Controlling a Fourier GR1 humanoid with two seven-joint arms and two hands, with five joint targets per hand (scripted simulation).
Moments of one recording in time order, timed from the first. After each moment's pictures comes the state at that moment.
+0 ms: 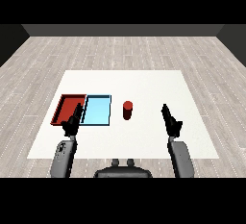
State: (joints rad) left arm 0.00 0.11 0.02 -1.59 0.00 0.00 -0.01; right arm 0.01 -0.11 0.01 -1.58 0.00 -0.01 -0.01
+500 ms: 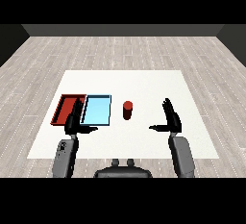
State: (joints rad) left arm -0.03 0.07 0.03 -1.66 0.03 -0.02 -0.16; right arm -0.07 -0.11 -0.06 -1.54 -0.08 0.08 -0.18
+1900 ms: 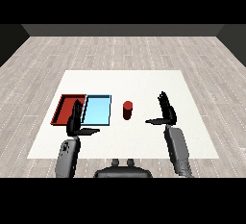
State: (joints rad) left arm -0.02 0.04 0.04 -1.56 0.01 -0.03 -0.44; right arm -0.24 -0.09 -0.10 -1.34 -0.10 0.15 -0.33
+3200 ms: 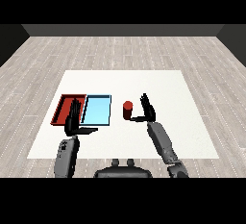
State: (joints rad) left arm -0.03 0.05 0.06 -1.58 0.05 -0.05 -0.41; right arm -0.44 0.00 0.06 -0.92 -0.23 0.02 -0.50
